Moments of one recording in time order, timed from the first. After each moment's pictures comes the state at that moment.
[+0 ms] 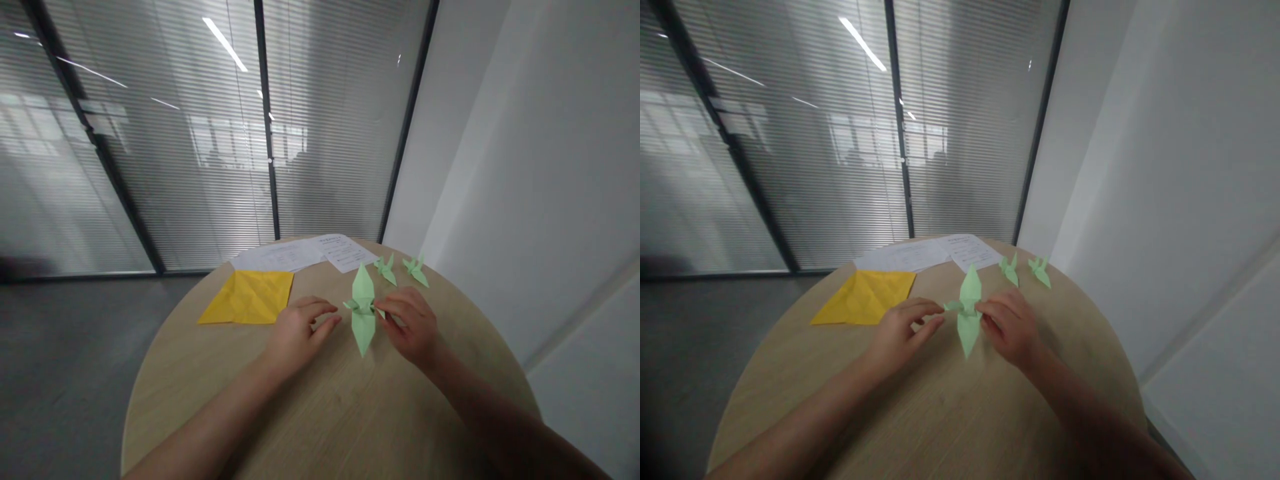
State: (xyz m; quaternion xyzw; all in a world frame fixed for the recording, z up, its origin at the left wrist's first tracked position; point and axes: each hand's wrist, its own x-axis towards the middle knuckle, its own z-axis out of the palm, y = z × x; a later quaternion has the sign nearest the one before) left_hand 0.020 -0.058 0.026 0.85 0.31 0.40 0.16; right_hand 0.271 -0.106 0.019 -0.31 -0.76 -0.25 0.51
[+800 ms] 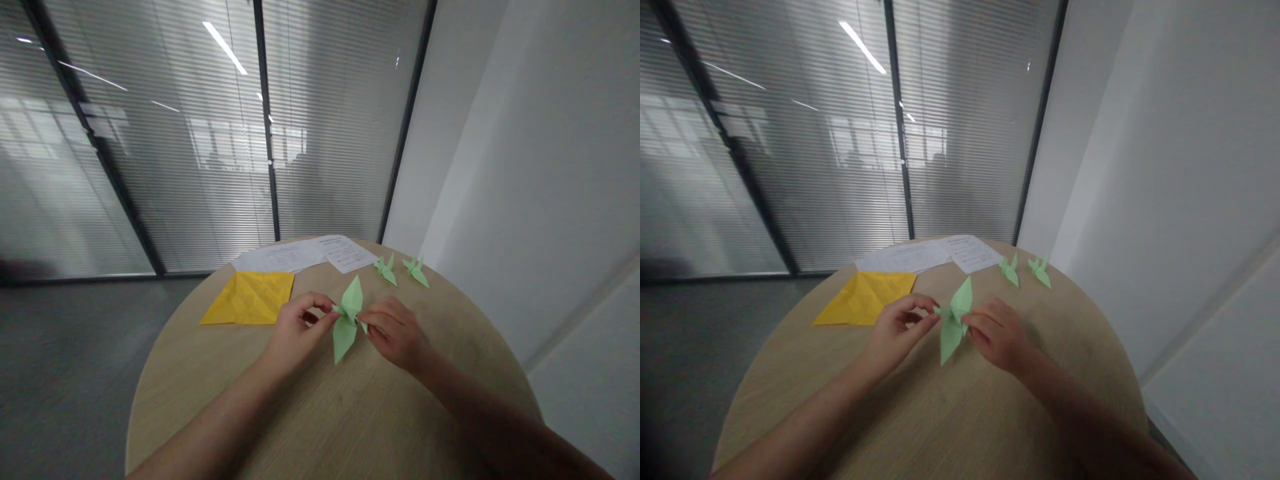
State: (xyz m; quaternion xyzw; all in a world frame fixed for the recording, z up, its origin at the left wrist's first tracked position) left_hand 0.023 -0.066 0.038 0.74 0.30 0.50 0.33; right_hand 0.253 -0.104 0.010 -0.30 -0.80 -0.23 0.46
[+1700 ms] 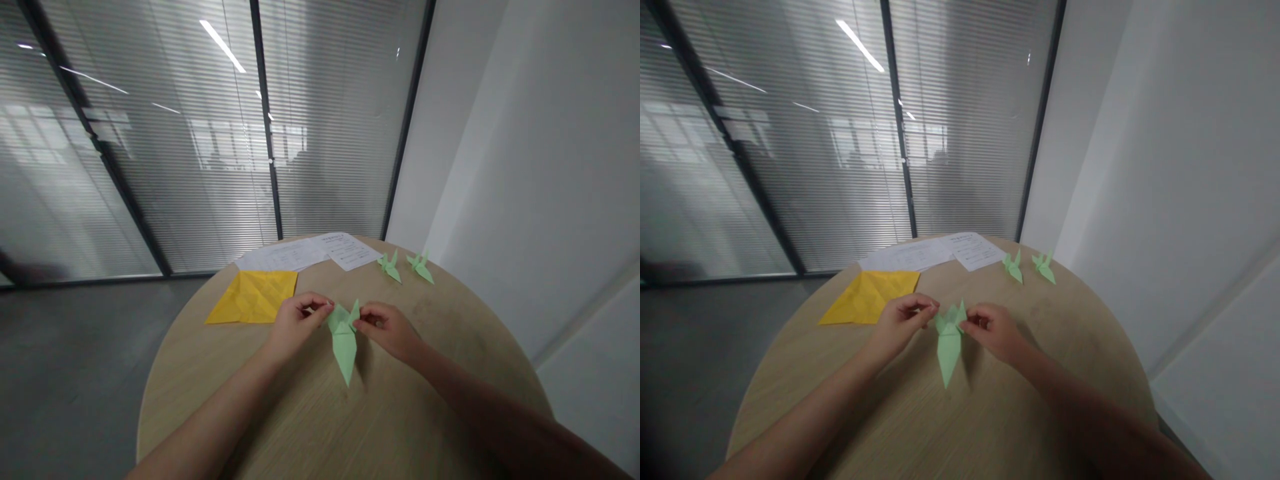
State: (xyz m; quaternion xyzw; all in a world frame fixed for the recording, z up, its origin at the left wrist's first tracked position) left_hand 0.015 -0.044 0.025 0.72 0.33 0.45 0.41; right_hand 0.243 -0.086 -0.015 -0.45 -0.73 0.19 0.47
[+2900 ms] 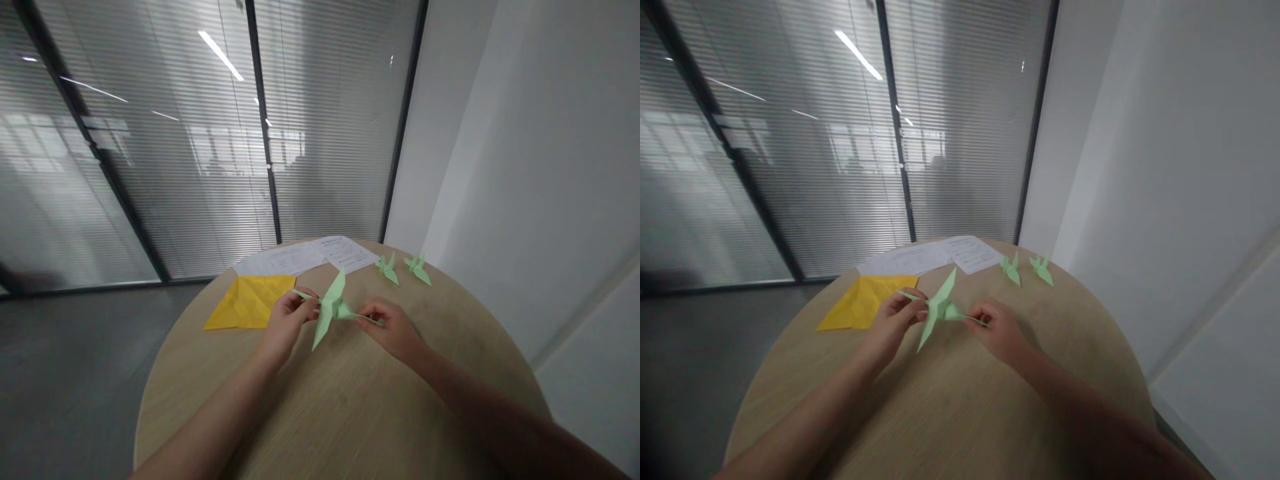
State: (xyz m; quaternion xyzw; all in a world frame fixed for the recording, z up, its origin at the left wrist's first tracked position) left_hand 0.017 -0.041 0.025 0.53 0.31 0.54 0.57; right_hand 0.248 -0.082 -0.016 -0.46 -0.71 0.14 0.51
